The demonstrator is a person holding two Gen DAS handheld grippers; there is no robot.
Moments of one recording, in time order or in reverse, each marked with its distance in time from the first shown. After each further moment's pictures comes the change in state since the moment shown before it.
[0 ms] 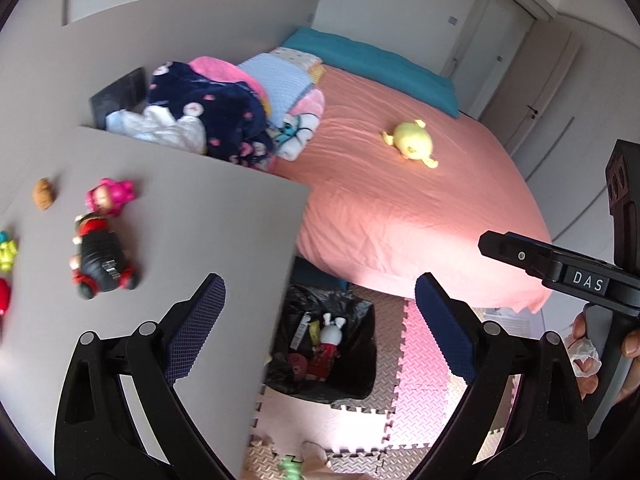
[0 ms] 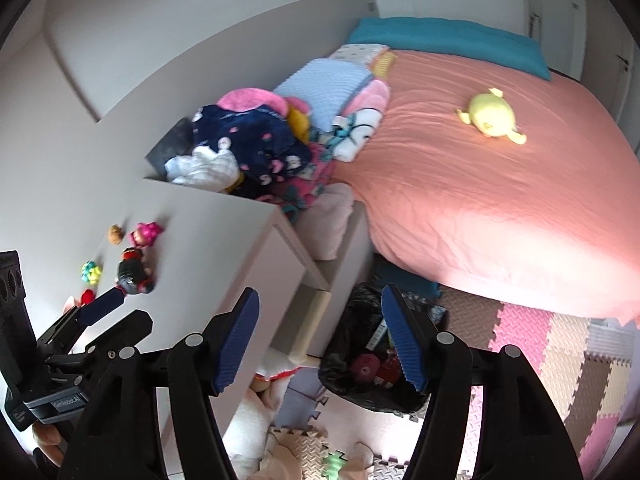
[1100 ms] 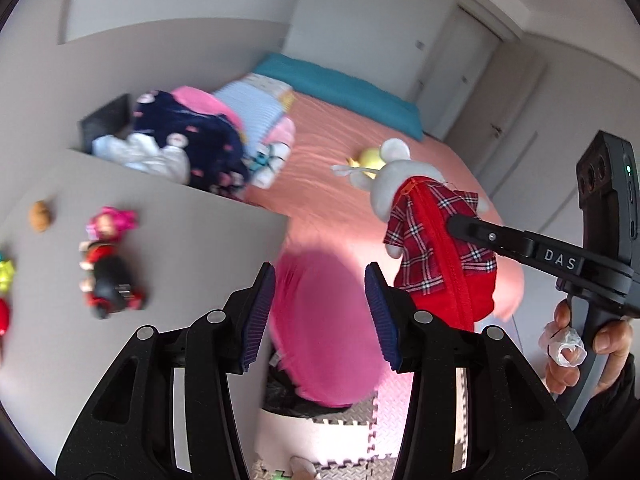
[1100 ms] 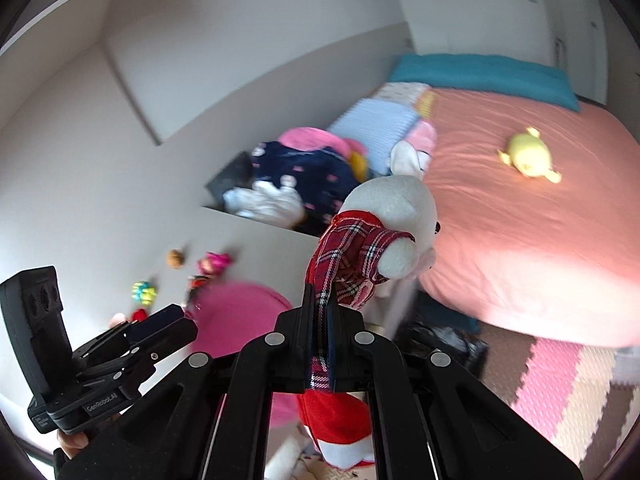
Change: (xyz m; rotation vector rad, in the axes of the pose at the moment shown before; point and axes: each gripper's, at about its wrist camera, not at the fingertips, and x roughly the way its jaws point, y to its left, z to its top) left arm -0.040 0.002 0.003 0.046 -0.078 -0.154; right arm -0.040 0.033 0.005 0.005 -0.119 0.096
